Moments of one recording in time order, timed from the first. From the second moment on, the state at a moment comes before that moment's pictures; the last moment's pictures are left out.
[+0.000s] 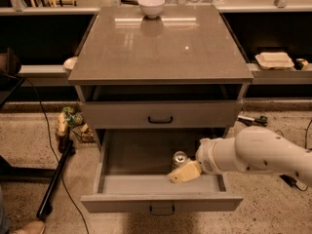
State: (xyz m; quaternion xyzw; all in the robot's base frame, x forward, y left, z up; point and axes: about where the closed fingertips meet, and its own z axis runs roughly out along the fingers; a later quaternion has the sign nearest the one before) arm 0.478 -0.100 0.643 -0.36 0.86 0.19 0.30
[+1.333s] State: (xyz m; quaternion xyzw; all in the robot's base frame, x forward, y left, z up) arm 0.543 -0.095 0.525 -0.31 0.85 0.20 0.36
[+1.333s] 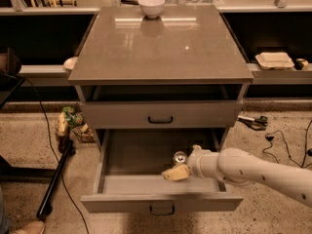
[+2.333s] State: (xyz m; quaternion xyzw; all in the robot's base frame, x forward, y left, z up) arm 0.595 -0.084 0.458 -0.31 0.84 0.18 0.41
